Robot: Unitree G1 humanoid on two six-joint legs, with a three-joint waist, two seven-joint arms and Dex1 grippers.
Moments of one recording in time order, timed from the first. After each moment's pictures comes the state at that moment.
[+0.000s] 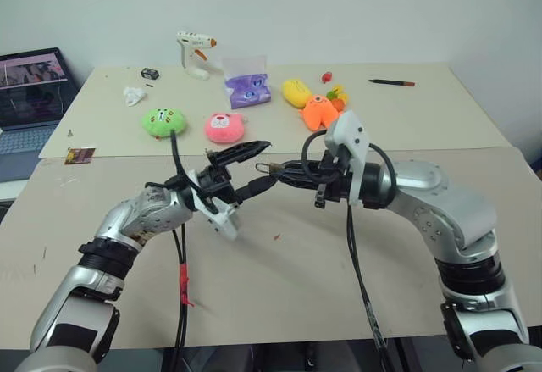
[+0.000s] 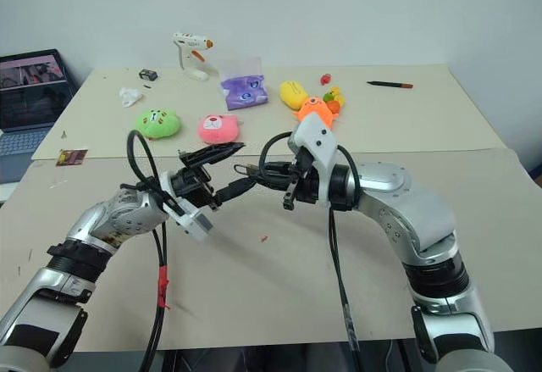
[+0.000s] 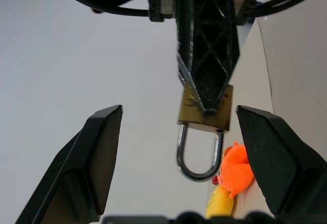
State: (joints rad) left arm -0.62 0.69 -0.29 0.36 0.44 -1.07 -0.08; right arm -0.64 -0.55 0.13 -0.41 0.58 0.84 0.74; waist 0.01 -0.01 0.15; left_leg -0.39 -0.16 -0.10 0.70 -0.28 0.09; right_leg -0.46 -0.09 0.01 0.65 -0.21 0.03
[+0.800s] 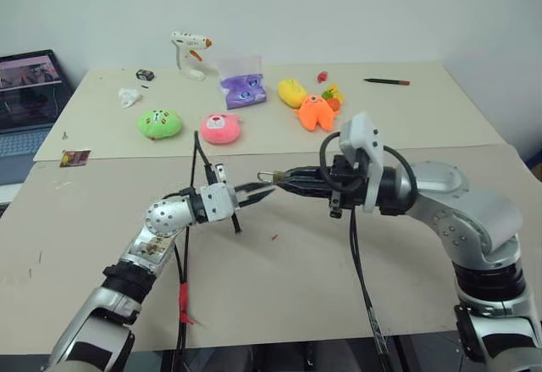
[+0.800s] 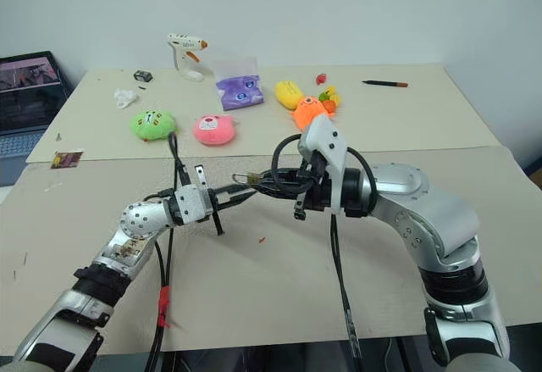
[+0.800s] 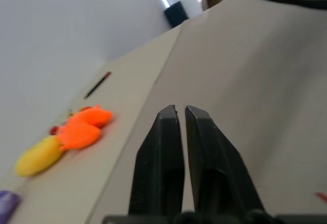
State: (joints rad) left arm -0.47 0.55 -0.34 0.22 -0.33 -0.47 -0.88; right arm -0.61 -0.61 0.07 -0.50 0.71 0.89 0.79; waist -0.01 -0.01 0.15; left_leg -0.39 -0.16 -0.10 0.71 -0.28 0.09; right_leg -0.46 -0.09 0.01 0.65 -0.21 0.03
